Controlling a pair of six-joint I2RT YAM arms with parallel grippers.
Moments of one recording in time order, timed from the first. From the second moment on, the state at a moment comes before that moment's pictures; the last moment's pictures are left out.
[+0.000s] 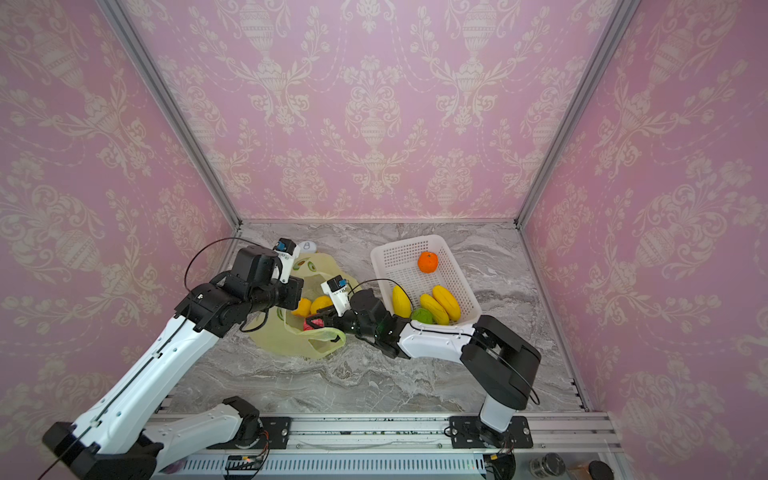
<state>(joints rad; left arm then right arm) -0.47 1.10 1.24 -0.91 -0.06 -0.20 0.96 1.65 0.92 0.49 -0.25 0.50</state>
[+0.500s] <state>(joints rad) -0.47 1.12 1.24 -0.91 -0.06 -0.20 0.95 1.10 0.70 0.18 0.25 0.34</state>
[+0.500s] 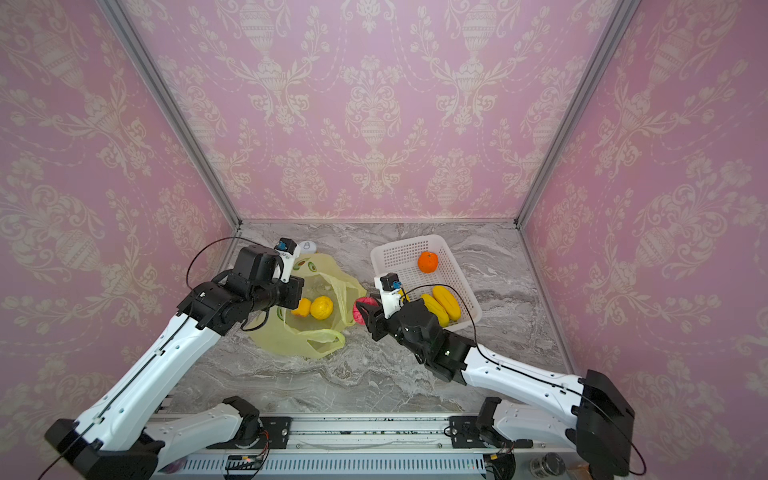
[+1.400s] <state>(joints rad) -0.47 1.13 1.24 -0.92 -0.03 -0.20 0.50 1.71 0.99 -0.11 0.37 0.39</state>
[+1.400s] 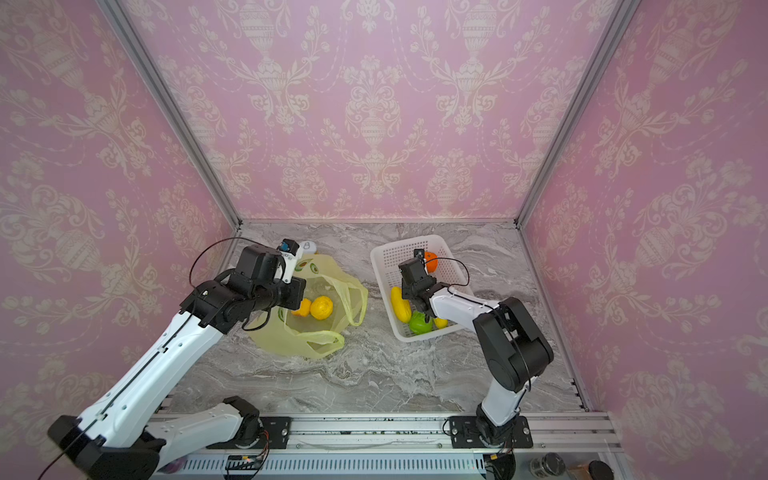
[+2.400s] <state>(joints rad) -0.47 1.16 1.24 -0.93 -0.02 -0.20 1.12 1.27 0.80 0.12 0.24 0.18</state>
